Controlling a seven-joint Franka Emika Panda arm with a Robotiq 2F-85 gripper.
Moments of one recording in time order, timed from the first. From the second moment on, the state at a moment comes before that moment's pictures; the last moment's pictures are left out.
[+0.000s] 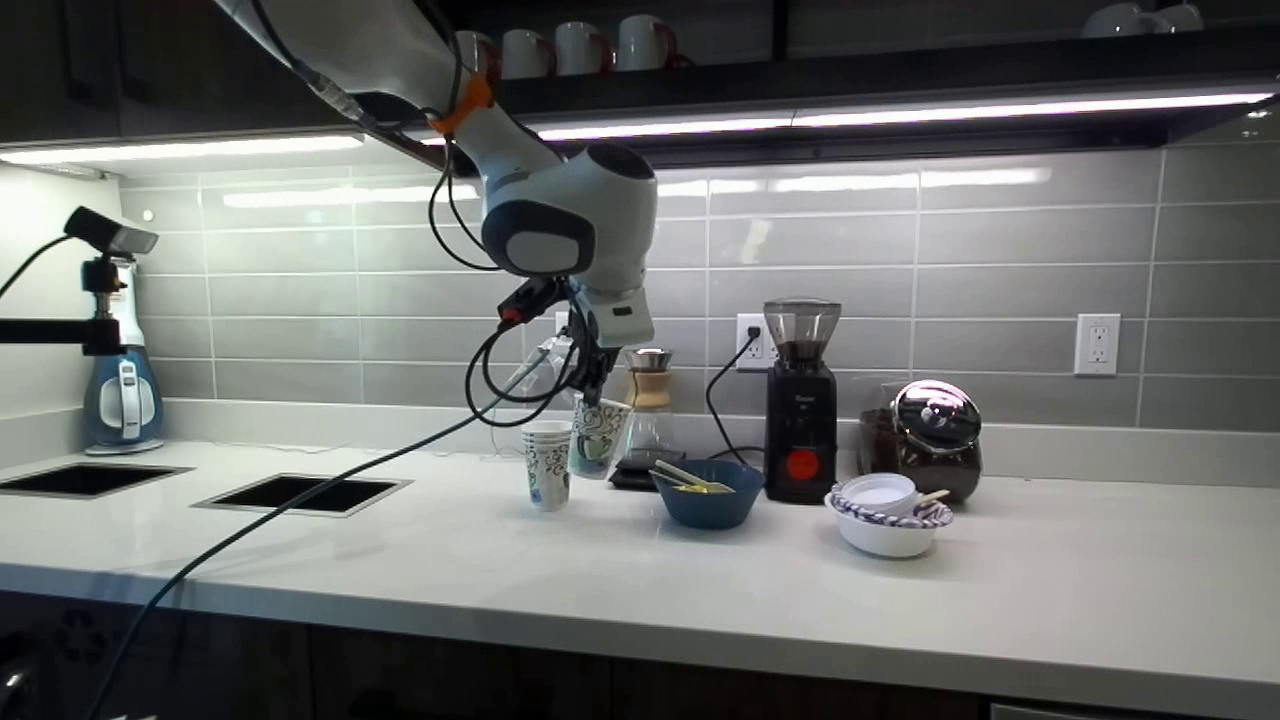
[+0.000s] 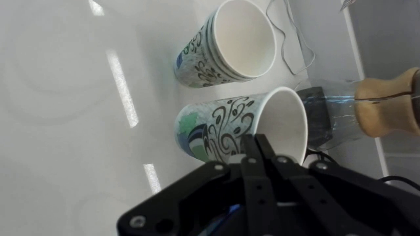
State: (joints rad) arm 0.15 0.07 0.13 -2.13 0.86 2.43 0.59
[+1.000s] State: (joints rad) arm 0.15 0.15 0.13 -2.17 0.81 2.51 0.45
